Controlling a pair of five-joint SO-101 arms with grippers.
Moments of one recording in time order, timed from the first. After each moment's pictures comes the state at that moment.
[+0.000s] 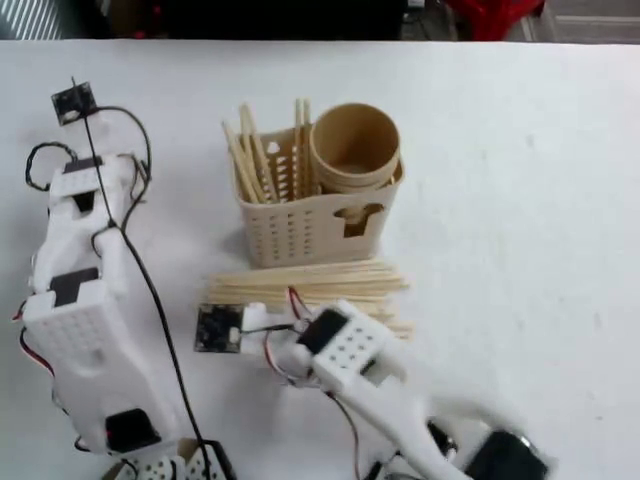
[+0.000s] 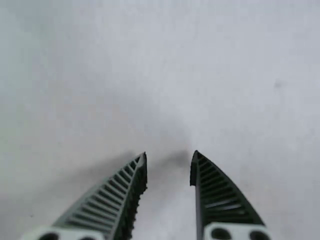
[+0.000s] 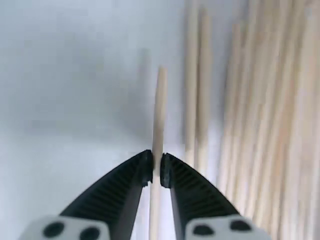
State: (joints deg) left arm -23.0 32.6 -0.8 39.9 9.8; right arm -51.7 -25.6 56.4 51.8 41.2
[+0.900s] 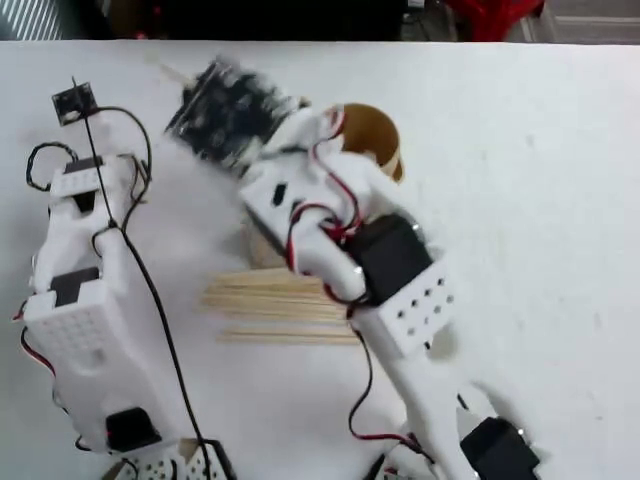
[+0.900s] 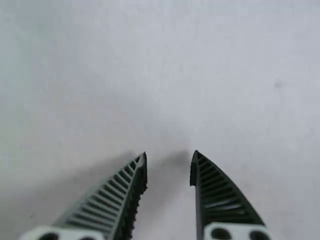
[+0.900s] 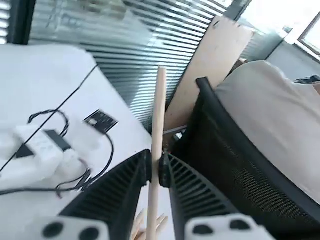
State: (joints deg) left arm -23.0 32.6 -0.8 39.9 9.8; right arm -41.5 -20.3 -9.4 45.1 26.1
